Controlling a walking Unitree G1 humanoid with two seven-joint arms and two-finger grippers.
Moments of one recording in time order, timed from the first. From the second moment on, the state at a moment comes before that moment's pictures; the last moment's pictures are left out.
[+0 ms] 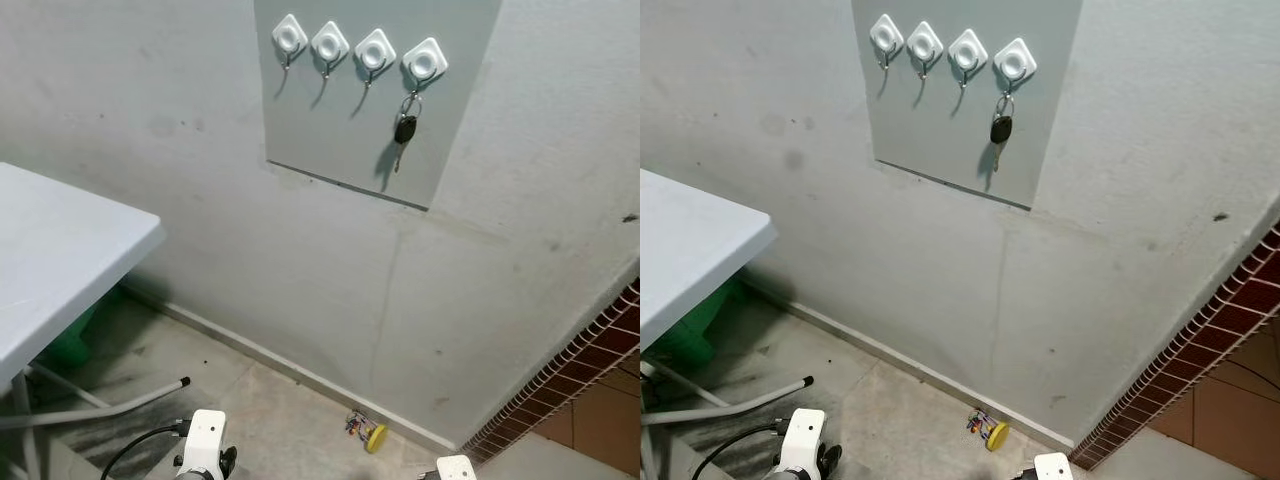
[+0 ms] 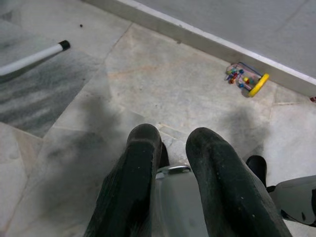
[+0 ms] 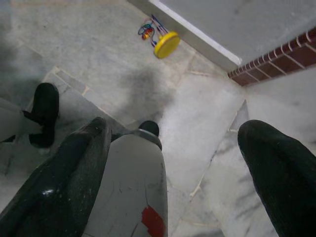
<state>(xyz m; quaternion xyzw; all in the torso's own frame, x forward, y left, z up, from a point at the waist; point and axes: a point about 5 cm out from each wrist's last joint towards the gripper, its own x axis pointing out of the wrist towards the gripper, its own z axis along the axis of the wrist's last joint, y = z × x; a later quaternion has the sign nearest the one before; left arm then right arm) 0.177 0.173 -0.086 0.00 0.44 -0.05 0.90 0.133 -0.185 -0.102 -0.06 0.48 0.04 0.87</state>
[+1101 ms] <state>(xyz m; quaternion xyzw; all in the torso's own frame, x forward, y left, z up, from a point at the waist) 0.171 0.185 -0.088 0.00 0.45 -0.03 0.89 0.139 -0.178 -0.100 -0.09 0.48 0.07 0.87</state>
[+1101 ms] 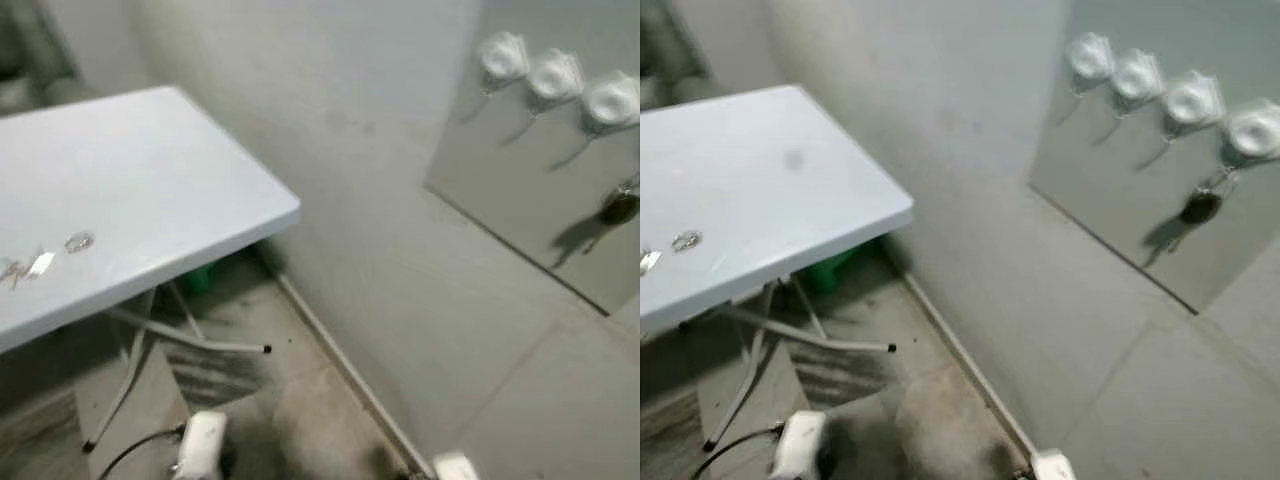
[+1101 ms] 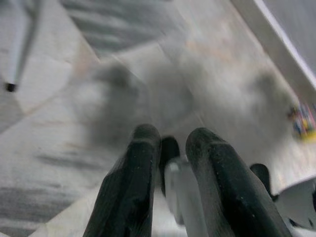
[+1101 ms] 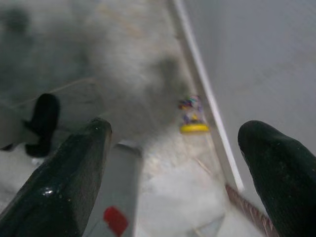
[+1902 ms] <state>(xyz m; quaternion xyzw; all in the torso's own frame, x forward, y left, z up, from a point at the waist) 0.161 0.191 -0.092 0.00 0.47 -0.01 0.88 0.135 -0.177 -0.102 -0.06 0.48 0.07 0.87</state>
